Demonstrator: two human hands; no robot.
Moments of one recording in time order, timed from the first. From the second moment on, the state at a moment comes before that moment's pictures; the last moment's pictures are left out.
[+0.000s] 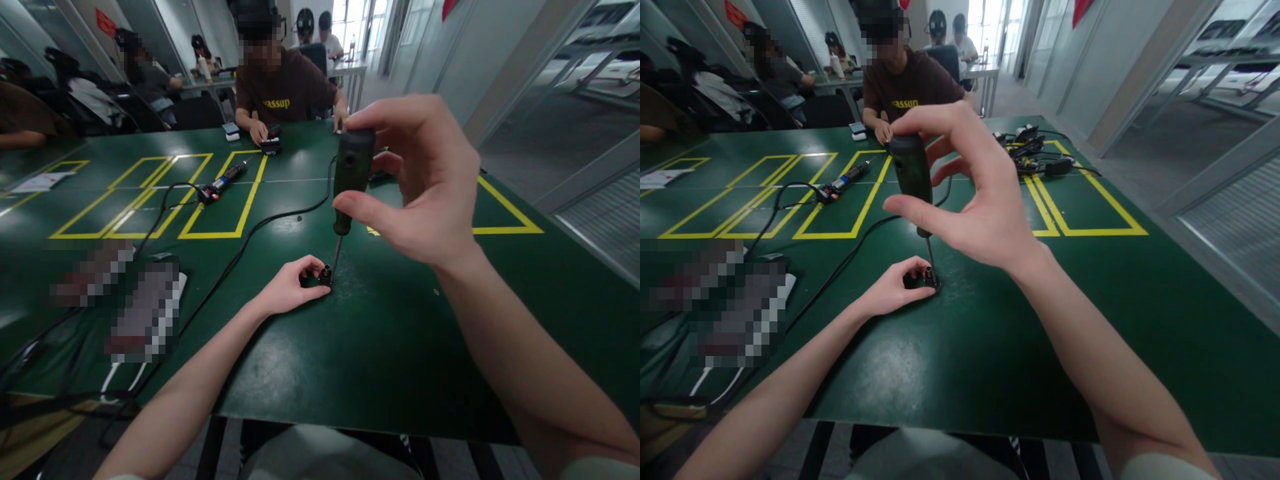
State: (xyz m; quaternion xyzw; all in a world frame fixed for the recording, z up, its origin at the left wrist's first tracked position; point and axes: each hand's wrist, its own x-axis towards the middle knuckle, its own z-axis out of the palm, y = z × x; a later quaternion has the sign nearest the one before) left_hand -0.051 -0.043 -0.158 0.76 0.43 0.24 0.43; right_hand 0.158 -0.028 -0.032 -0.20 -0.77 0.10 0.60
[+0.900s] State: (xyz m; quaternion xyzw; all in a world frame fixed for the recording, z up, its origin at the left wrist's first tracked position) left_hand -0.050 -0.043 -0.162 0.75 0.43 0.26 0.42; right_hand 0.158 -0.038 -0.028 -0.25 -0.79 0.10 0.55
